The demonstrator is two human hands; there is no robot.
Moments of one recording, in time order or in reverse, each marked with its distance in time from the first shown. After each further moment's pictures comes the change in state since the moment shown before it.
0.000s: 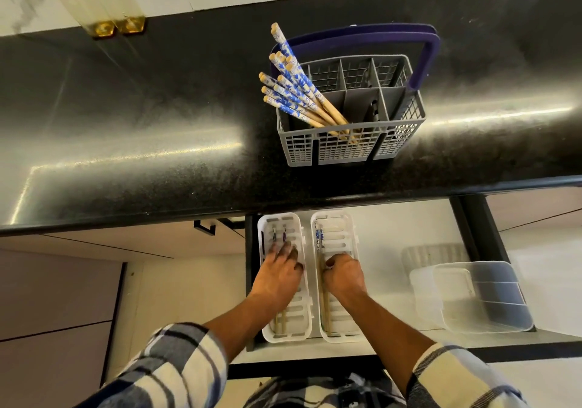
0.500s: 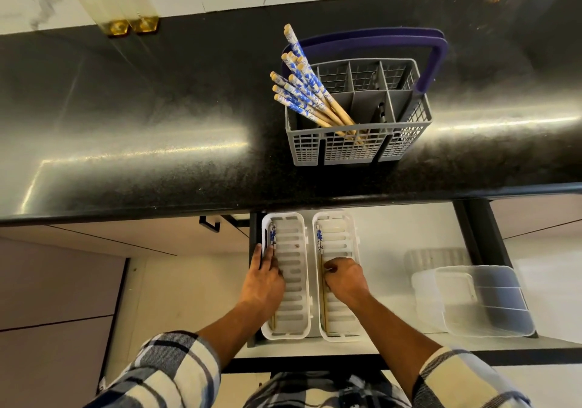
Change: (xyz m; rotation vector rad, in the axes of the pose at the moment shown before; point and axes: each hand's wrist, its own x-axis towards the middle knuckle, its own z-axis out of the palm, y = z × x) left_hand -0.027 -0.014 0.014 0.159 -0.200 -0.078; right_hand -0.006 0.005 -0.006 0.089 -0.102 -0.087
